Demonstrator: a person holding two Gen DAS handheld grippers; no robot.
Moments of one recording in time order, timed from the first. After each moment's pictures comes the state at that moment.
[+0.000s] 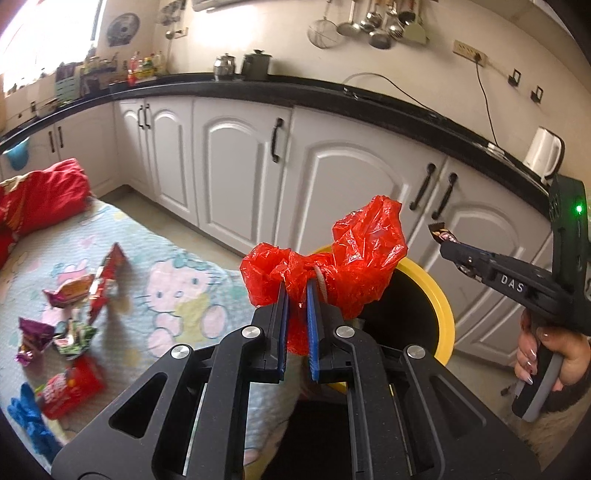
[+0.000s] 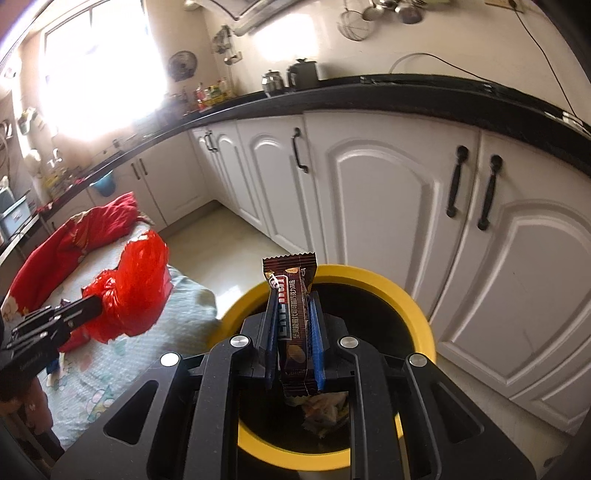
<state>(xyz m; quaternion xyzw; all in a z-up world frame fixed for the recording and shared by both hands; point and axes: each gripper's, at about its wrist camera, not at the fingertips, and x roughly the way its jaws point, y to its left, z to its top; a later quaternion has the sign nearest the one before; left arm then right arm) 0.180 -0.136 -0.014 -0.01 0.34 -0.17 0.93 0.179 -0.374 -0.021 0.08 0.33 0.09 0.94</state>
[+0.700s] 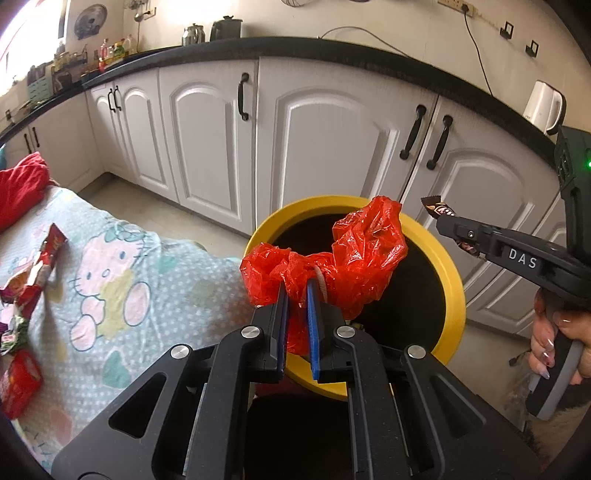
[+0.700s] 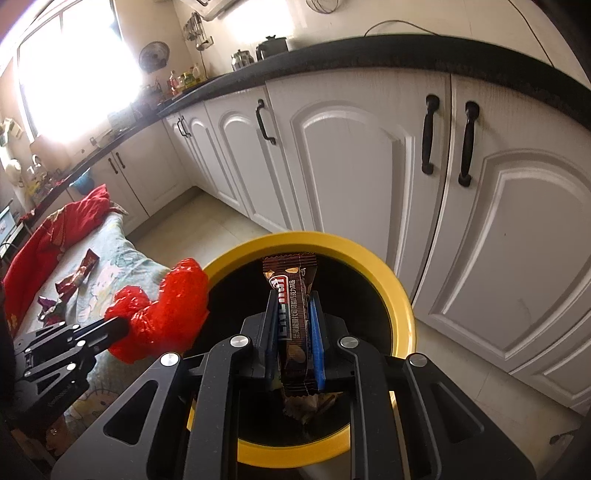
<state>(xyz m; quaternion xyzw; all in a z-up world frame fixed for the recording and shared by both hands) 0.201 -0.192 -0.069 0.03 0.39 -0.18 0.90 0.190 -0.401 -0.064 0.10 0.37 0.07 0.92</state>
